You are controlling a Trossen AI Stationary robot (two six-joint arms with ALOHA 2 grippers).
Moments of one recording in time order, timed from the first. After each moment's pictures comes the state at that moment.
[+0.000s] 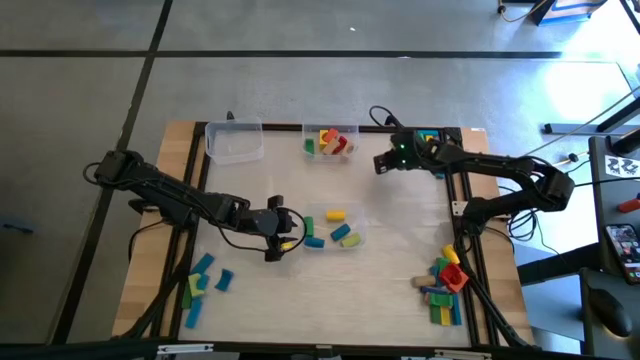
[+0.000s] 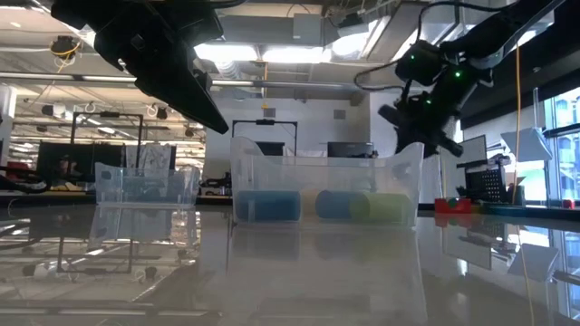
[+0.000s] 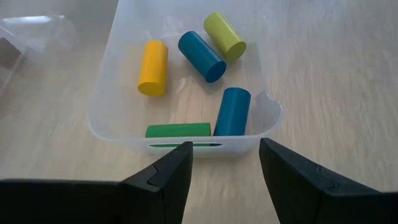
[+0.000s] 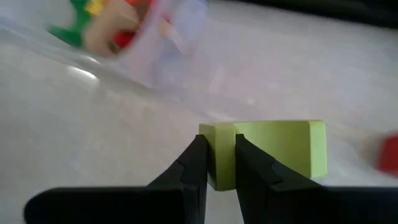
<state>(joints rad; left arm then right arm) -0.25 1.38 0.74 -0.12 -0.27 -0.15 -0.57 1.30 0.71 -0.25 0.09 0.59</state>
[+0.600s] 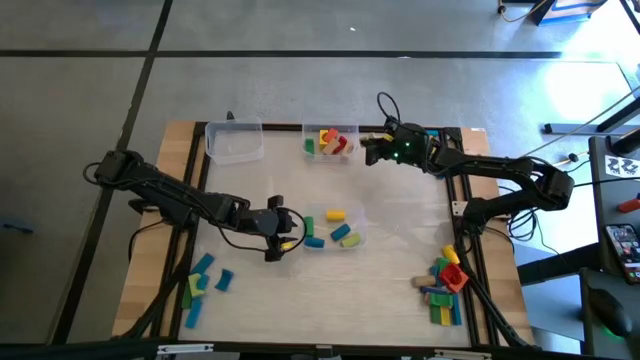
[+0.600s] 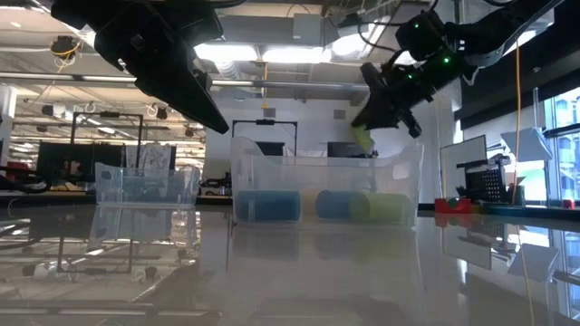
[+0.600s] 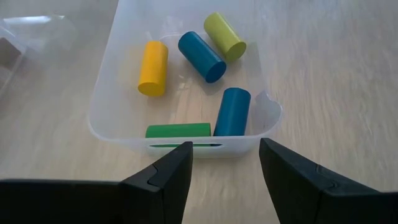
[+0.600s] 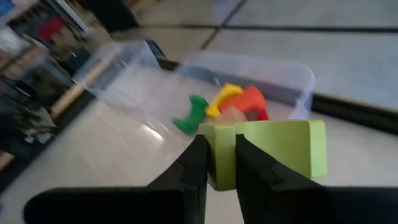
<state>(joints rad) -0.25 1.38 0.74 -0.12 -0.27 -0.15 -0.51 1.30 0.71 0.19 0.07 0.53</state>
